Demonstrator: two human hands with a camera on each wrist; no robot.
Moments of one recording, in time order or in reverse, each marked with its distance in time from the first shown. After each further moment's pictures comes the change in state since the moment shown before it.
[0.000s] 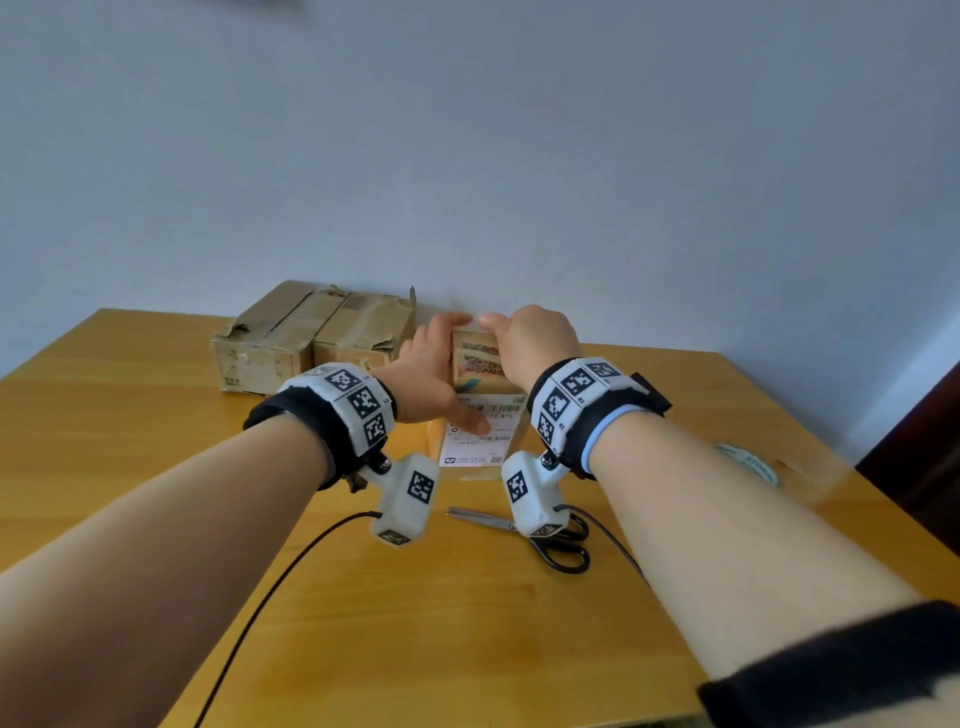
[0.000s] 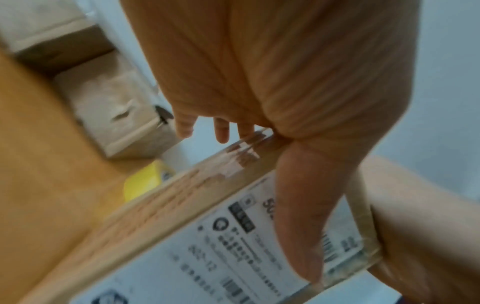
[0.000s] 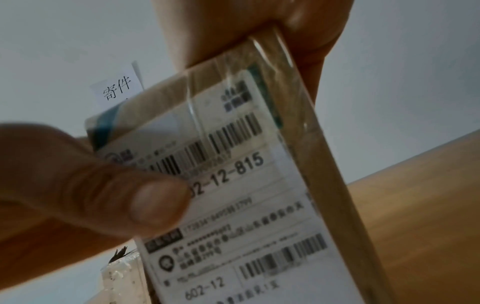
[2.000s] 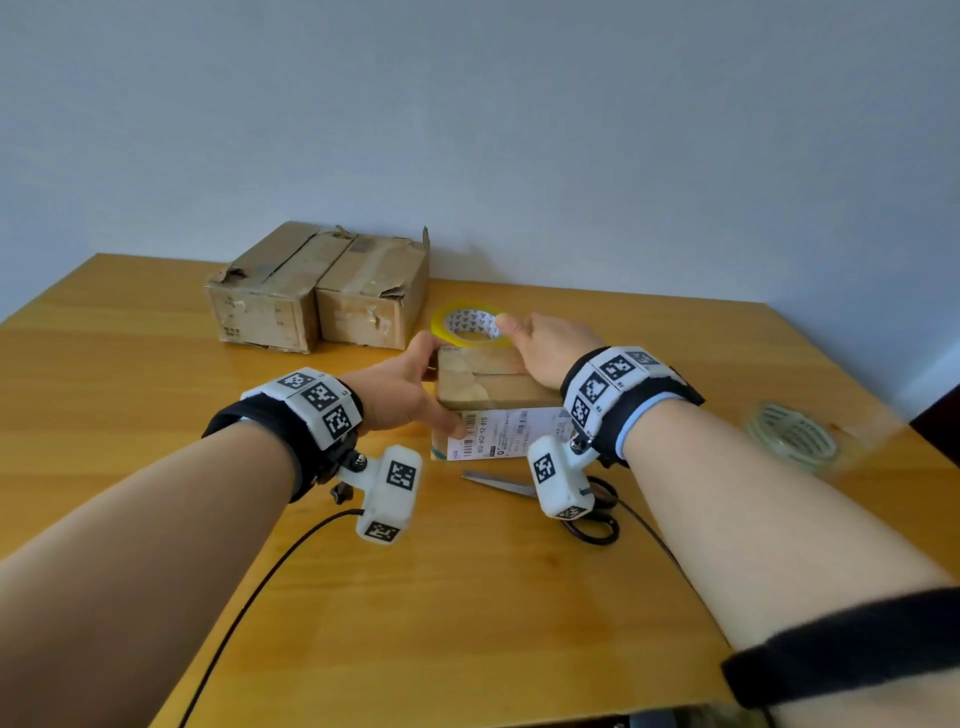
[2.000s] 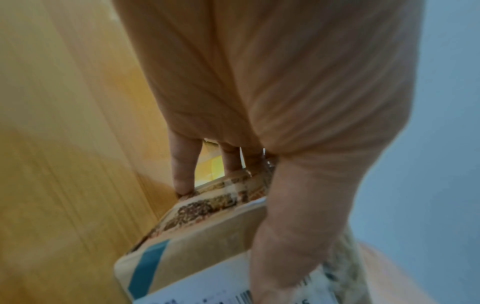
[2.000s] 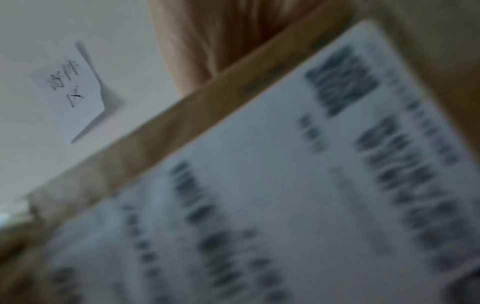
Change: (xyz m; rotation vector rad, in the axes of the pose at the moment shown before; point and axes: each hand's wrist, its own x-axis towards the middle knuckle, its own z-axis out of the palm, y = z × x) left_hand -0.010 -0.064 0.023 -0.300 -0.196 -0.221; right_hand 0.021 0.048 0.063 -0.224 -0.286 0.026
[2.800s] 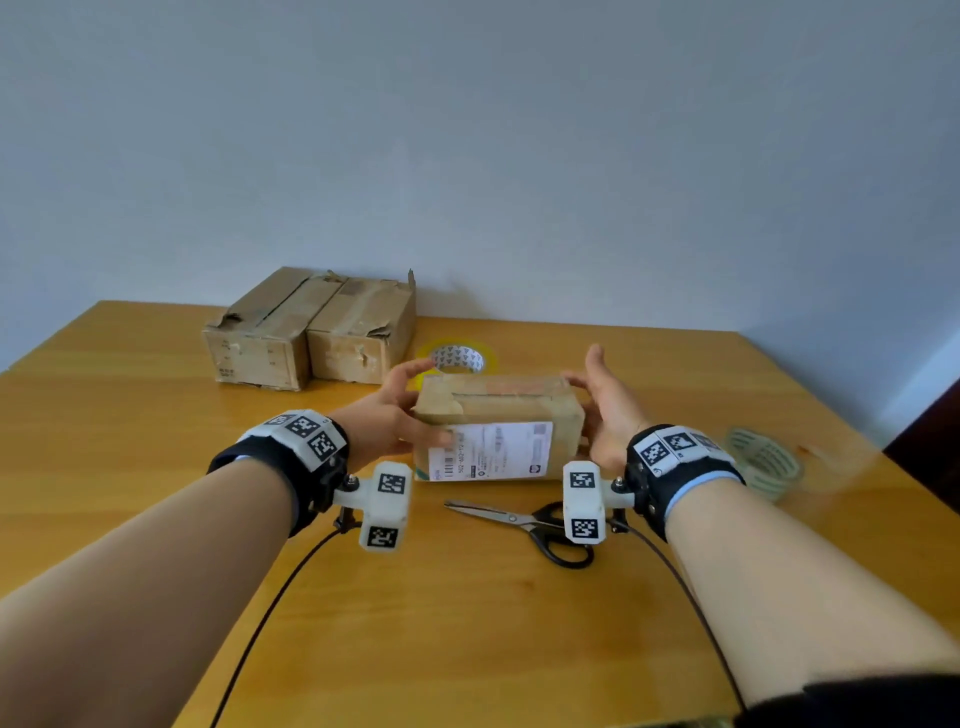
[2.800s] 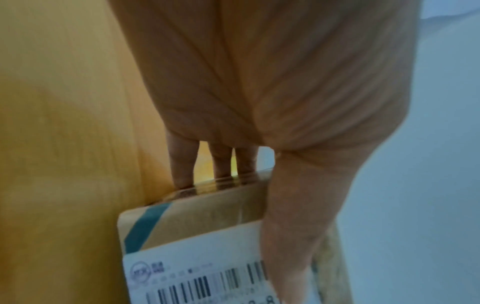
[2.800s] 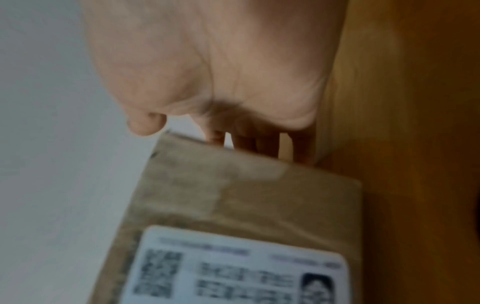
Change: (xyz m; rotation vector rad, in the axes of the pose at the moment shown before) left_hand -0.004 0.005 0.006 -0.415 -0.006 -0.019; right_hand -0.026 0.076 0.012 1.501 -0.130 0.337
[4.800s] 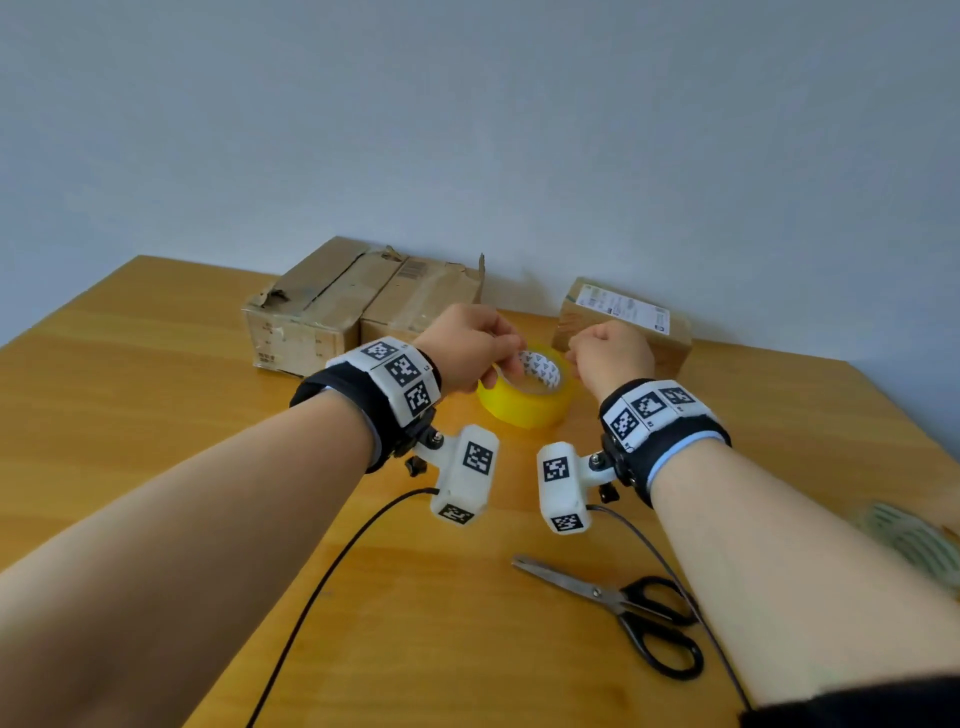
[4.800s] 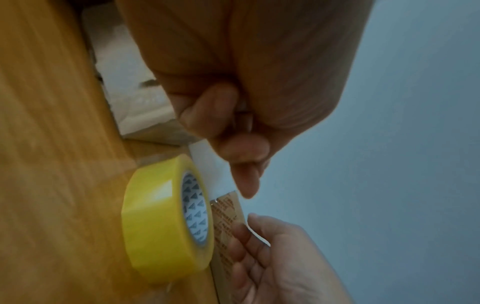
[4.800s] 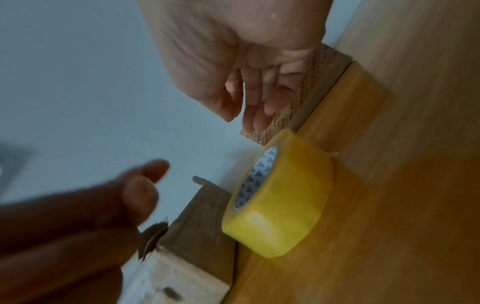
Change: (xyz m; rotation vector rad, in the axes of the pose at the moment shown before) left_hand 0.073 0.044 -0.034 0.218 0.278 0.203; right_hand 0.083 -0.037 0.110 -0.736 0.354 -0.411
